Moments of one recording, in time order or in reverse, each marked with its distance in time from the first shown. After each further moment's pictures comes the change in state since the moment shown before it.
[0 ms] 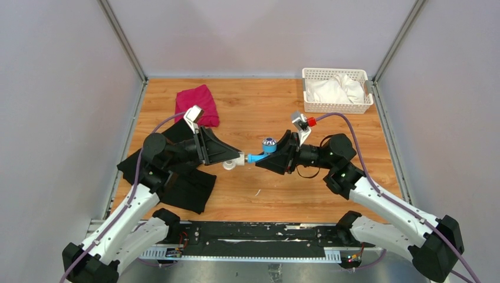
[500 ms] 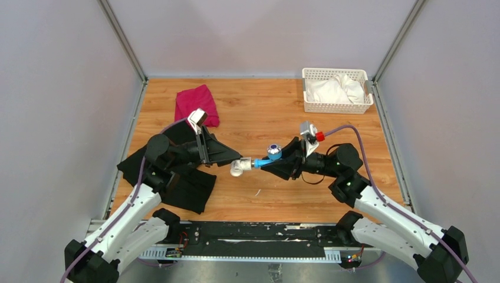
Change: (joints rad) left arm 0.000 0.008 -0.043 0.032 0.015 -0.132; right arm 0.002 -0.096 -0.084 0.008 0.033 -0.170
